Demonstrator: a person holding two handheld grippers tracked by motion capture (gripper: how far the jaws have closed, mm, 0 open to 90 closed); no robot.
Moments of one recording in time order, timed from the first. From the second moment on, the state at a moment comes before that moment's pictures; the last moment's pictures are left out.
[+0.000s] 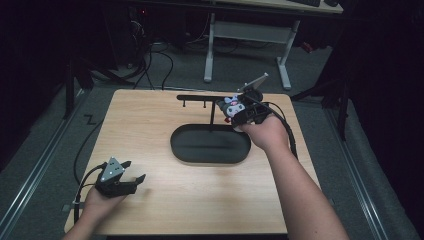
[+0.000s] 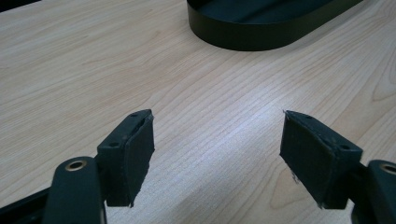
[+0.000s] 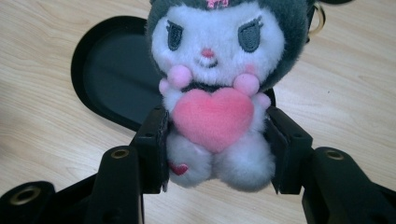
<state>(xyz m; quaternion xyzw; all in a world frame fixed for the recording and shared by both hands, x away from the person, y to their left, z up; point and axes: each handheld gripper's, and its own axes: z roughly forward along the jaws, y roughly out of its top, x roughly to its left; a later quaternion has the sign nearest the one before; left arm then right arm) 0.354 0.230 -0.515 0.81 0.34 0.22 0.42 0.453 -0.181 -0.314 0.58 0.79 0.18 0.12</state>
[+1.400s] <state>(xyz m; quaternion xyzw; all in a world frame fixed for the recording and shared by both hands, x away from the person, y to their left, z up) 0.354 0.228 -0.517 0.82 0.33 0.21 0.41 0.476 -0.169 -0.410 0.58 0.79 0.19 0.07</state>
